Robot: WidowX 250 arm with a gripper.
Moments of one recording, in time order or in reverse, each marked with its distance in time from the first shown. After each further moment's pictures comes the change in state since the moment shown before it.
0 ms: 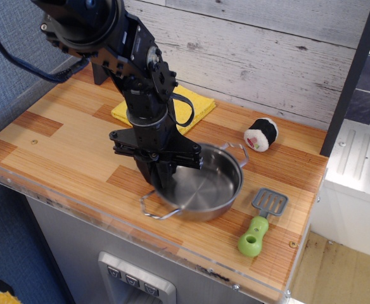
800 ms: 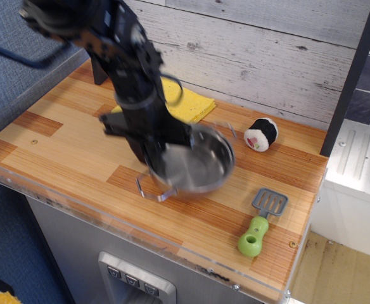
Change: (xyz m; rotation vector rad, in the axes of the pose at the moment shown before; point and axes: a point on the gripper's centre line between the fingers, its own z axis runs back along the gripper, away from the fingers) arm 0.022 0.018 0.025 0.002 -0.090 0.048
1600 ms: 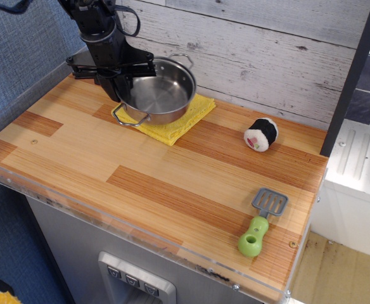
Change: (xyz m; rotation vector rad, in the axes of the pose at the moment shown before) arm 0.073 0.065 -0.002 0.031 -0.068 0.173
